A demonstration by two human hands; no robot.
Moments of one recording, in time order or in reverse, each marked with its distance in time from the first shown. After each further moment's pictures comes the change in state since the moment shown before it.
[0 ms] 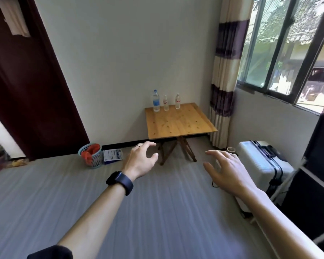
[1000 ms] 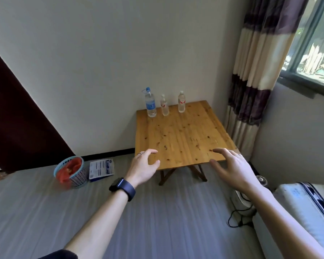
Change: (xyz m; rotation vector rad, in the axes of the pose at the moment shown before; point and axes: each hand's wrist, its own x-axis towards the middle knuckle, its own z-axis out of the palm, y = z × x) left_hand 0.578 -0.076 0.212 -0.032 -0.165 -0.169; right_hand 0.599 0.217 0.161 0.109 -0.149 0.088
